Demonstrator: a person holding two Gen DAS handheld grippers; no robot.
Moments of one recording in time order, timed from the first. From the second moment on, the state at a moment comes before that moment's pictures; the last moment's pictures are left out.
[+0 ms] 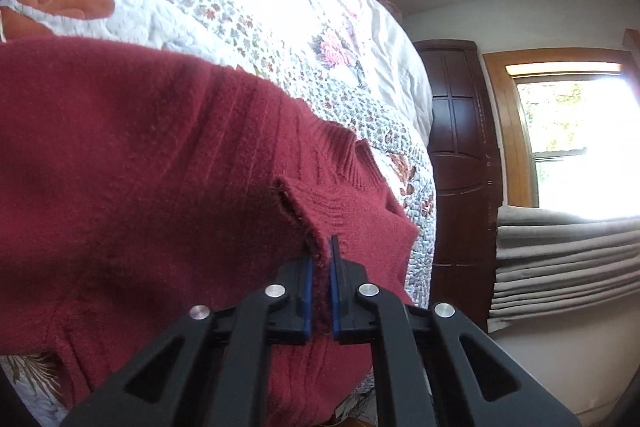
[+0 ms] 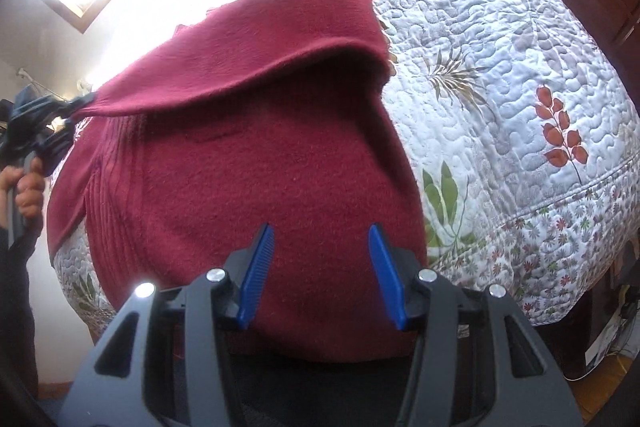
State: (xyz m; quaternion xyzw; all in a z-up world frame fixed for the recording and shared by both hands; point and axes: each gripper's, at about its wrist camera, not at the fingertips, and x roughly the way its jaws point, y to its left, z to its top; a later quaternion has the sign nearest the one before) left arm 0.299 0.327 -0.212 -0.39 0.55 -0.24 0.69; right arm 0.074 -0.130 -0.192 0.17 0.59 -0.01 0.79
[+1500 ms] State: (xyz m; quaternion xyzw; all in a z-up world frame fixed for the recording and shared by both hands) left arm 0.244 0.397 -0.273 -0.46 0.52 -0.13 0.71; right arm 0.295 -0.203 -0.238 0.39 0.51 0.13 0.76
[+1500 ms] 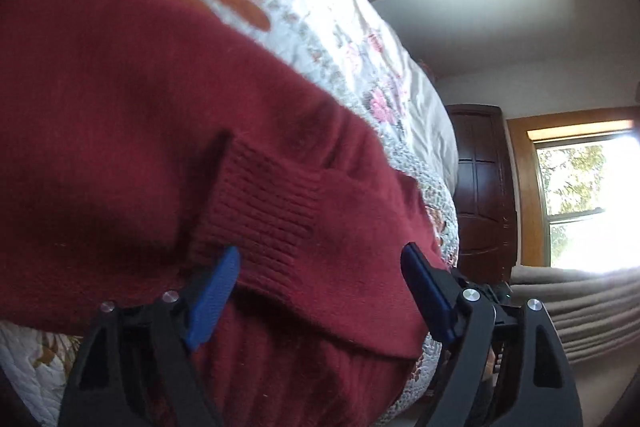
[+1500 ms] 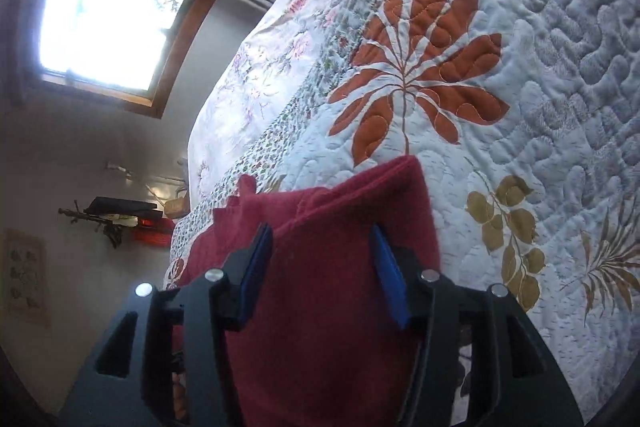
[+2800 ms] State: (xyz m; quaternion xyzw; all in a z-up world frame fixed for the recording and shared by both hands) left arm 0.039 0.762 -0.311 -0.65 0.29 0.22 0.67; right arm 0.199 0.068 -0.170 0.20 0.58 0.31 0.72
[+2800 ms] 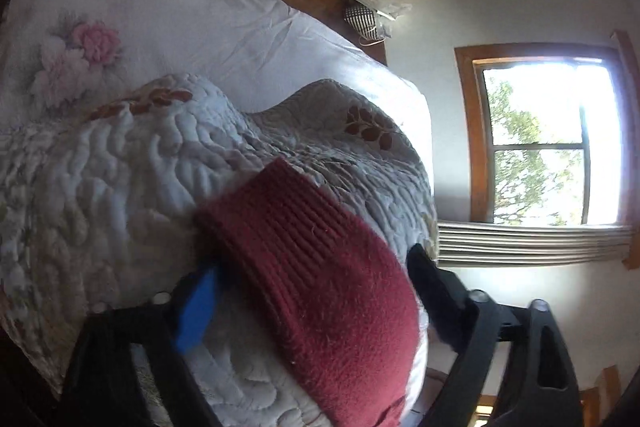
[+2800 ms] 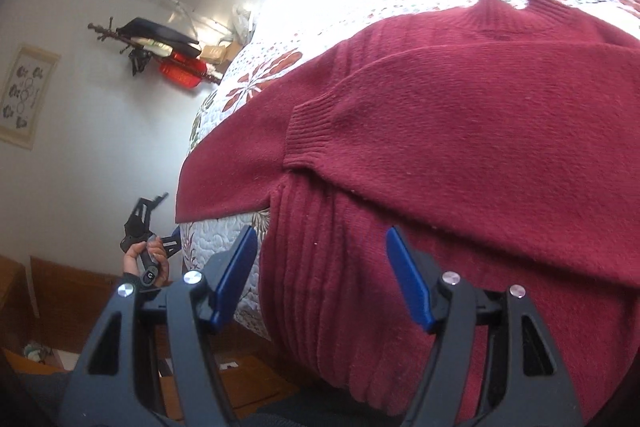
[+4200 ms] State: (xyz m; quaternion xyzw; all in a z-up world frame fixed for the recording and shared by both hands) left arm 0.248 0.200 -0.196 -0.18 0.50 -0.23 0.81; right arm 0.112 -0.187 -0.202 0.43 0.49 0.09 0.75
